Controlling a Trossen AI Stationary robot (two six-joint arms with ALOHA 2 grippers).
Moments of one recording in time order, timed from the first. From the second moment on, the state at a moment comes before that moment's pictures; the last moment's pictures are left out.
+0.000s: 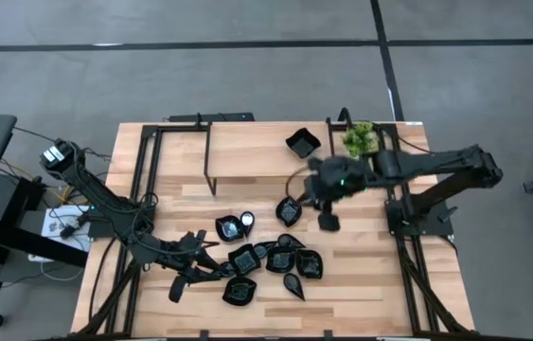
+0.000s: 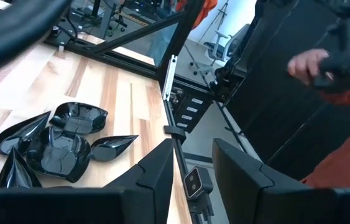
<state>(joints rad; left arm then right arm) -0.78 1.15 0.59 0.39 -0.43 -0.51 0.14 1.32 1.33 -0.70 0.02 0.00</state>
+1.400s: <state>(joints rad) -0.77 1.11 0.59 0.08 -0.41 -0.48 0.37 1.87 1.33 -0.08 0.08 0.05</state>
